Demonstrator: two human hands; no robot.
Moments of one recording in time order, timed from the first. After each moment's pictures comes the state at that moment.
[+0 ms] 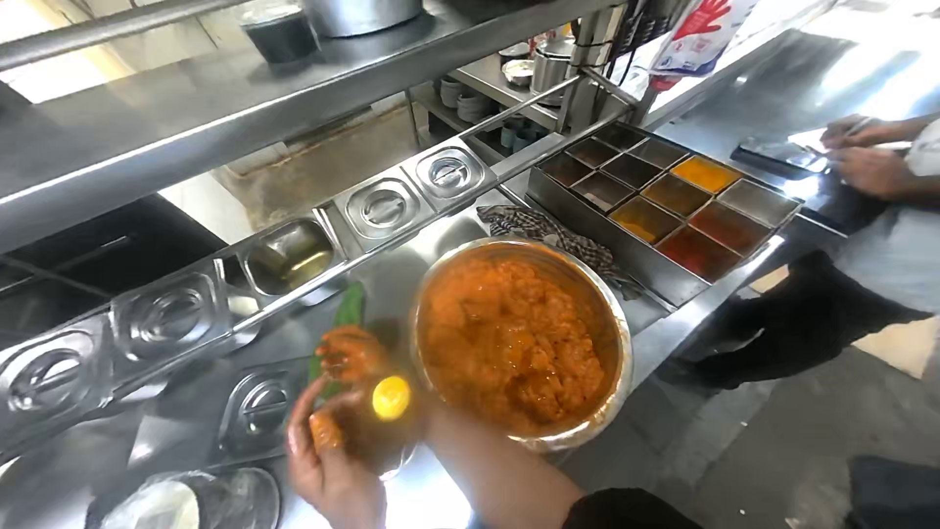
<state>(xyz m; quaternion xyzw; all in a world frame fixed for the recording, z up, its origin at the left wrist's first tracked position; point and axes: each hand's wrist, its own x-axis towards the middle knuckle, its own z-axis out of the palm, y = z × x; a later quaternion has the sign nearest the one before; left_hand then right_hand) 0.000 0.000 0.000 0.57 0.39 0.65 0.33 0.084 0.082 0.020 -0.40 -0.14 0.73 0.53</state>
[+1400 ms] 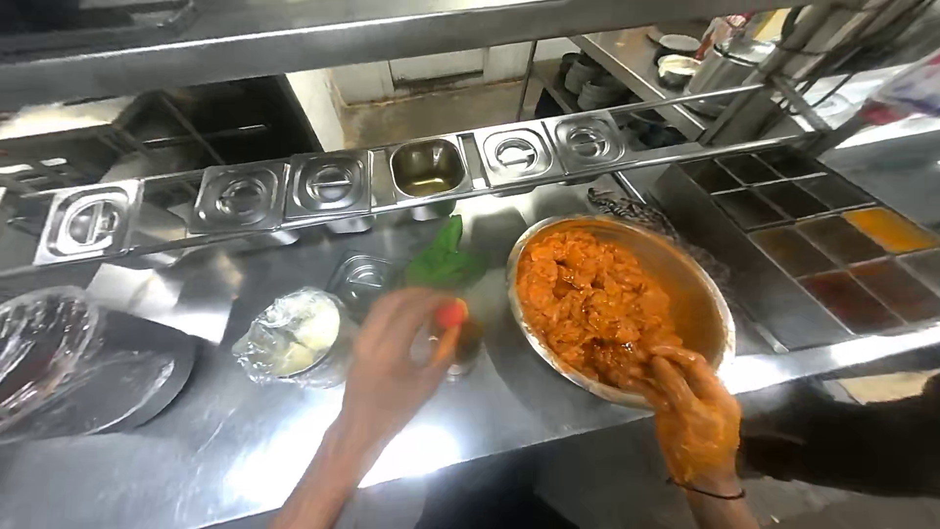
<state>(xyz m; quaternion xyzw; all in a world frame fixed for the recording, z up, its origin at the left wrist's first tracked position) -0.114 -0.033 0.065 0.81 0.39 0.44 0.09 0.204 -0.150 -0.035 -0.60 -0.32 0.28 0.68</state>
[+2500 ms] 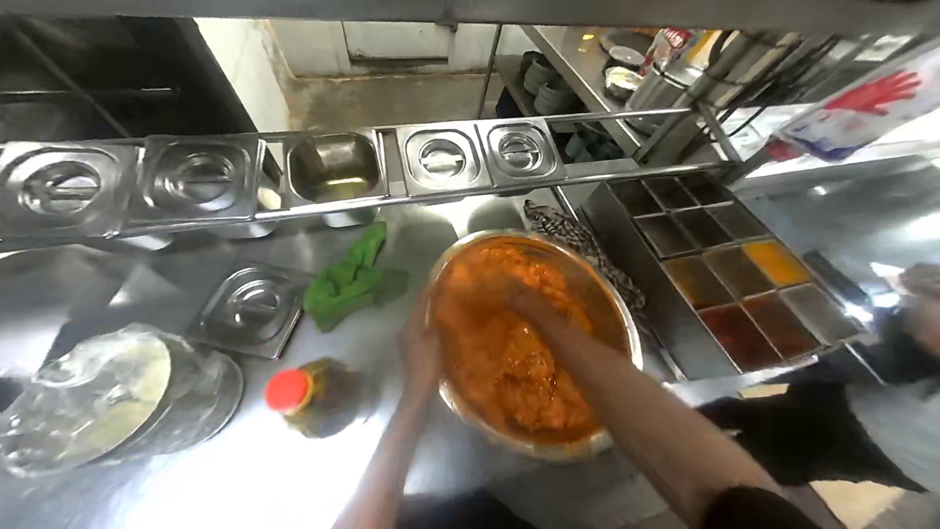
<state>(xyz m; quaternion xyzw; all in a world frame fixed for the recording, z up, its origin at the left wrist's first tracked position) 0.096 0.037 -0.092 0.50 0.60 0.40 0.48 0.271 0.077 -0.007 -0.71 -0.60 0.35 -0.09</state>
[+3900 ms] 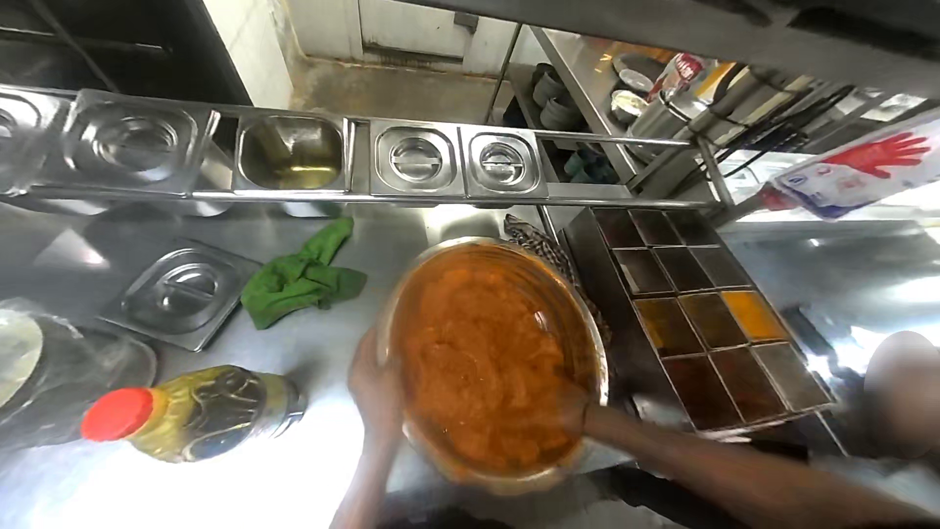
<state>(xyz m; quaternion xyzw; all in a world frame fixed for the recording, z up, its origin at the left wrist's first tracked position) 0.146 0.000 -0.096 0.36 0.68 0.48 0.42 0.392 -0.022 -0.016 -0.59 -0.59 0.41 -0.37</state>
